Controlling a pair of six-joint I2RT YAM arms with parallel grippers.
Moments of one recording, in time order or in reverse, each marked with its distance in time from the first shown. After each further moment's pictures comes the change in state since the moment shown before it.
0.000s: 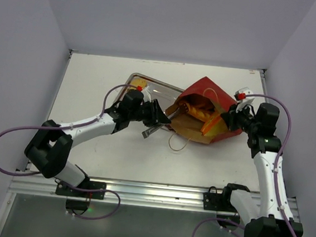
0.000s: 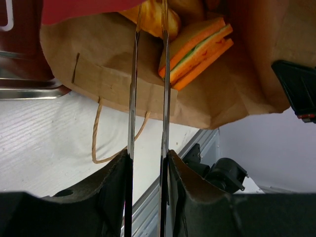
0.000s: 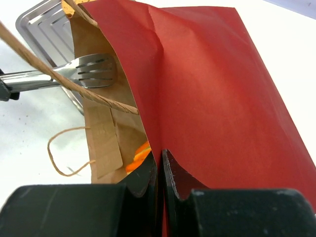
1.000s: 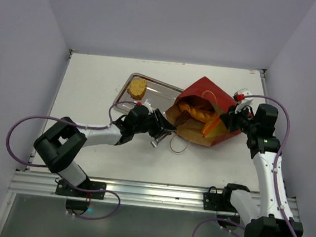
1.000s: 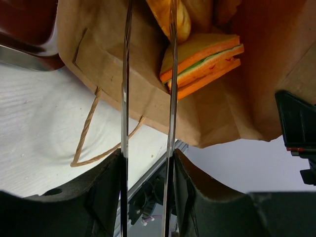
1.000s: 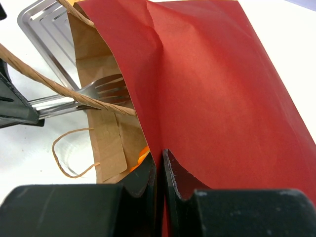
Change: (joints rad) left arm -0.108 0.088 -0.169 0.311 -0.148 -0.357; right arm 0.007 -0.003 -0.017 0.001 -0.003 0.001
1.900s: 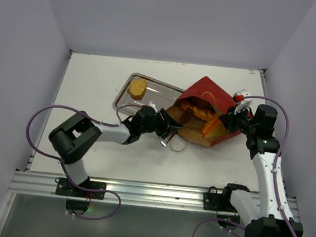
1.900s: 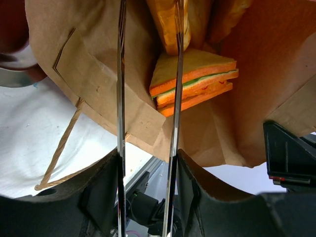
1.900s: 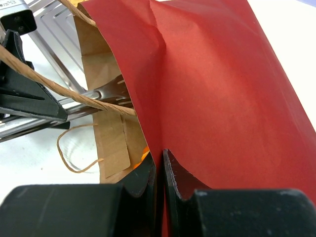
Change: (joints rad) left arm -0.029 0.159 0.057 0.137 -0.036 -0.167; right arm 0.005 -0.006 -0.012 0.001 0.000 0.000
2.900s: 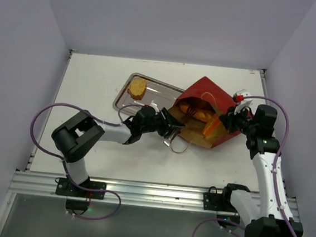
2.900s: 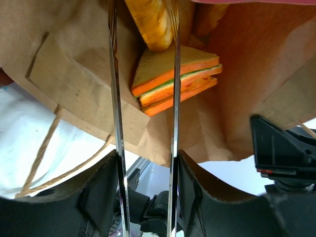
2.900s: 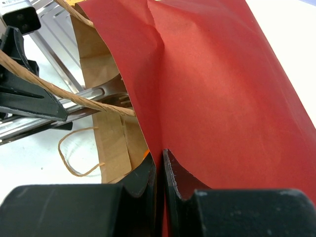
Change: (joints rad) left arm -0.003 0.025 0.005 0.082 0.037 -0.024; right arm 0.000 0.000 -0.002 0.000 0.000 0.000
